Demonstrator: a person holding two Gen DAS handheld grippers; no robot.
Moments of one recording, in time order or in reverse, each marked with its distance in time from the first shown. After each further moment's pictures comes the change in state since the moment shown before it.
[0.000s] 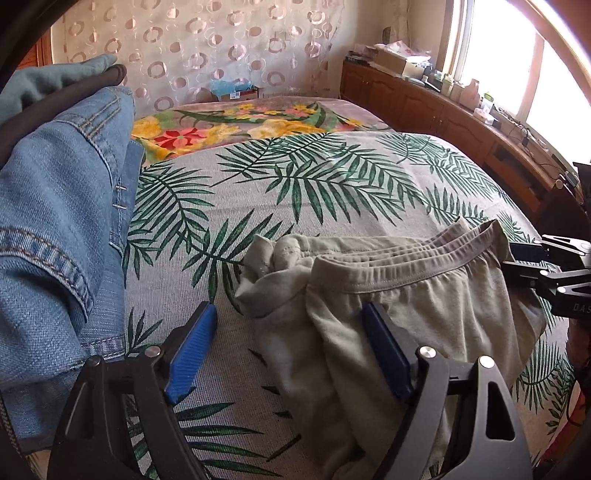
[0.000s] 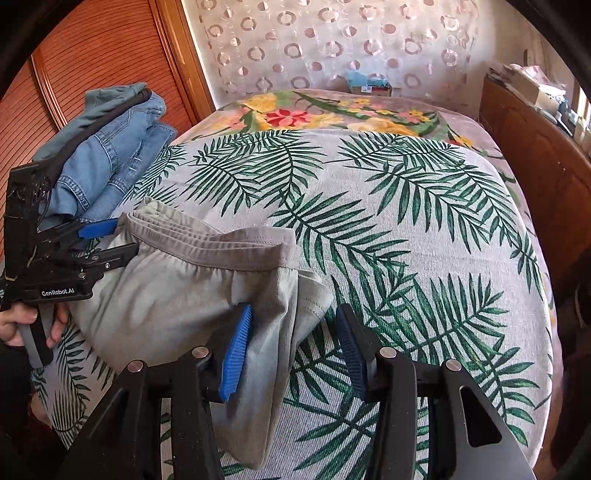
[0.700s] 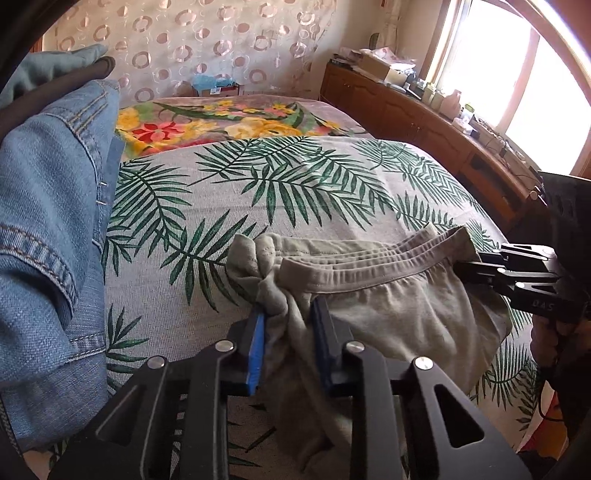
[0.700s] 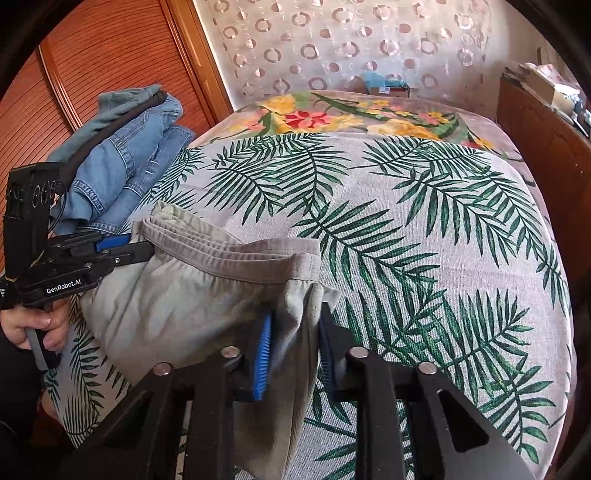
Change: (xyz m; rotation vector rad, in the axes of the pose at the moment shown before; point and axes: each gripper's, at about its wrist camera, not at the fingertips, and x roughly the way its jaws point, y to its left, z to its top) left arm -0.009 0.001 0.002 -0.028 0.006 -0.129; right arm 0.016 0.000 0.008 -0.008 -0.004 0.080
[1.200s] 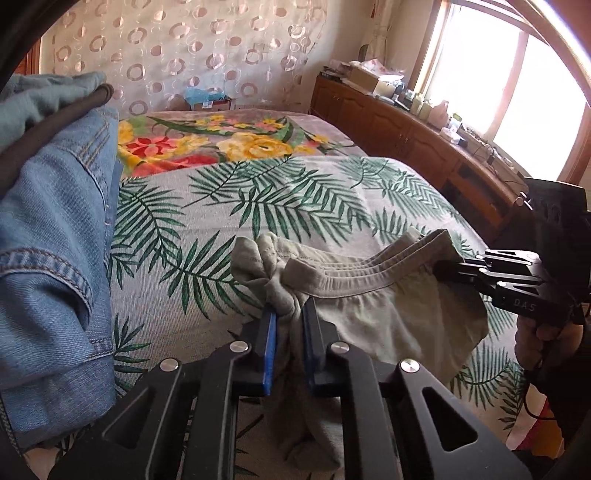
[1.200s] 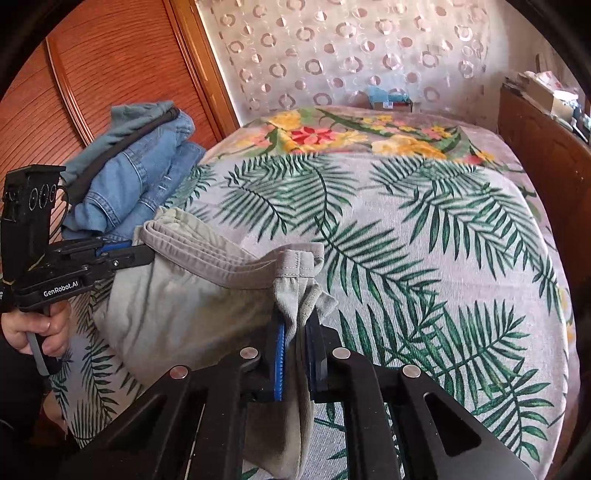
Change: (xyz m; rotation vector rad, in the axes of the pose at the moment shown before) left arm -0.025 -0.008 0.004 0.010 -0.059 -0.040; right arm -0.017 0.010 -0.001 -0.008 -0.079 0.011
